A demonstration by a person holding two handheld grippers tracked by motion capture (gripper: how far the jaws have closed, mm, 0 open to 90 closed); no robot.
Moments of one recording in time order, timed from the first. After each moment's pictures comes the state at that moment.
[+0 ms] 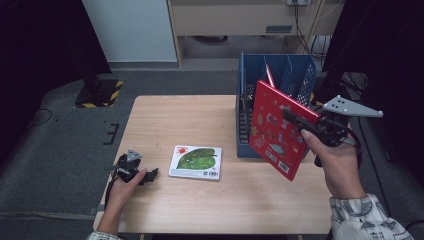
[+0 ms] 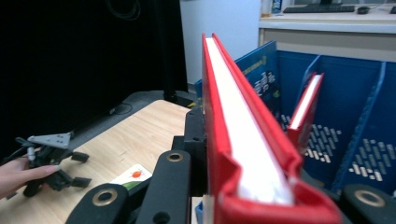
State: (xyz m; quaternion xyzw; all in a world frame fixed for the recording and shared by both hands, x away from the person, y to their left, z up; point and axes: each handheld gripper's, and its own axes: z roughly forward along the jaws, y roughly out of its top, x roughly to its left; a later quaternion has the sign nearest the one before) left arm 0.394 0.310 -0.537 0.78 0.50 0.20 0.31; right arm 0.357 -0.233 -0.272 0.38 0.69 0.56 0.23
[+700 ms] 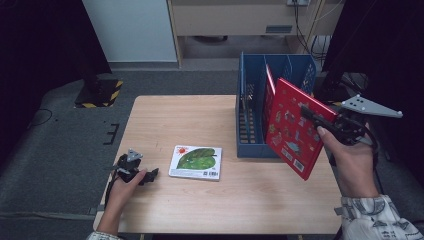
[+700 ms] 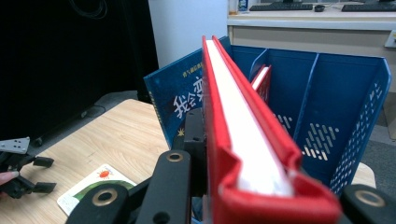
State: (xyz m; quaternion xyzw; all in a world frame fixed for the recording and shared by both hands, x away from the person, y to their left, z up) left arm 0.394 0.309 -0.537 0.78 0.49 0.20 0.31; right arm 0.360 -0.268 -0.274 0.42 0.68 0.54 0.27
